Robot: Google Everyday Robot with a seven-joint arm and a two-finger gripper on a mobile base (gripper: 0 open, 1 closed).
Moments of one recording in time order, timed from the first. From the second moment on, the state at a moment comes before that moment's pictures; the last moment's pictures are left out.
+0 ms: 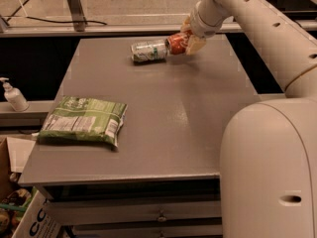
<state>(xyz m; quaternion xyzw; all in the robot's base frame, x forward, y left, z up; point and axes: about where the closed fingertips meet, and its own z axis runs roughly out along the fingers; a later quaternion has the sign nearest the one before) 0.811 -0.118 0.867 -0.75 0.58 -0.13 0.29</state>
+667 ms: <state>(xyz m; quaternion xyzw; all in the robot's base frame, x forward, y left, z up) 0.810 -0.120 0.863 -0.75 0.59 -0.12 0.28</state>
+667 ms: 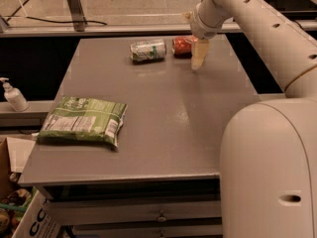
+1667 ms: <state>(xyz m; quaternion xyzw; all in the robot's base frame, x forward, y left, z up) 0.794 -0.155 0.879 -0.72 0.61 -0.11 0.32</state>
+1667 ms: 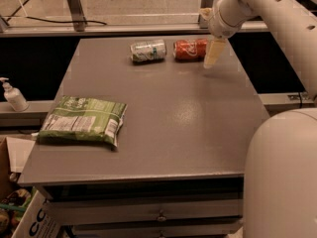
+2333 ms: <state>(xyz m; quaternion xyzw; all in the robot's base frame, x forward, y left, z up) 0.754 -0.236 0.918 -0.67 0.64 -0.12 0.36</state>
